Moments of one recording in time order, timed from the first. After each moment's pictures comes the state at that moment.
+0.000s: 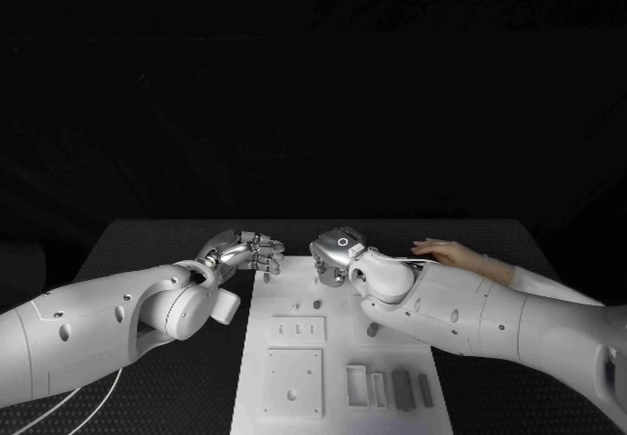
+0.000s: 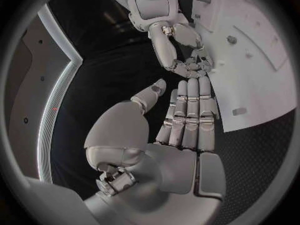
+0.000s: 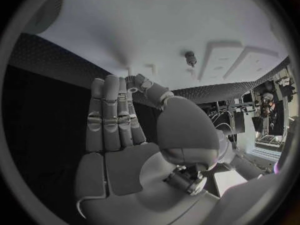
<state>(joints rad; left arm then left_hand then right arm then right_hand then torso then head) 1.30 -0.80 -0.15 1.43 -0.17 -0.31 0.24 1.09 -0.04 0.51 -0.28 0.05 0.85 0.17 0.36 0.51 1.18 0.10 0.19 0.19 1.03 0.07 0.44 0.68 0.05 1.02 -0.02 0.24 0.72 1.24 -0.36 -0.16 1.06 -1.96 -0.42 -0.25 1.13 -0.08 0.69 -0.29 0.05 0.99 0.13 0.39 0.48 1.33 0.05 0.19 0.15 1.26 -0.04 0.74 0.71 0.25 1.08 0.09 0.43 1.31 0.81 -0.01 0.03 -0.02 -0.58</state>
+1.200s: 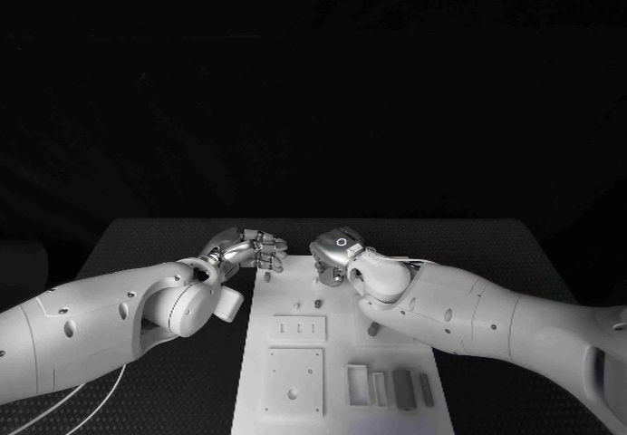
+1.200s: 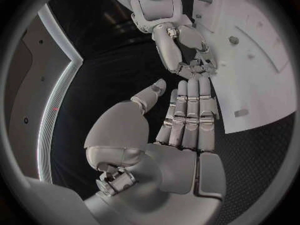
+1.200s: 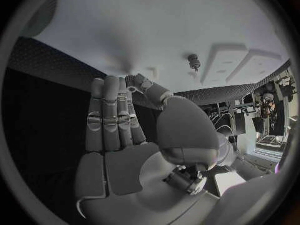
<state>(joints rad) 1.30 -0.79 -0.15 1.43 -0.17 -0.31 0.24 1.09 -0.04 0.51 -0.28 0.06 0.85 0.17 0.36 0.51 1.18 0.10 0.19 0.19 1.03 0.07 0.44 0.68 0.04 1.02 -0.02 0.24 0.72 1.24 -0.32 -0.16 1.00 -1.95 -0.42 -0.24 1.13 -0.08 0.69 -0.29 0.05 0.99 0.13 0.39 0.49 1.33 0.05 0.18 0.15 1.26 -0.04 0.74 0.71 0.25 1.08 0.09 0.44 1.31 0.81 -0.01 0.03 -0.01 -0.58</state>
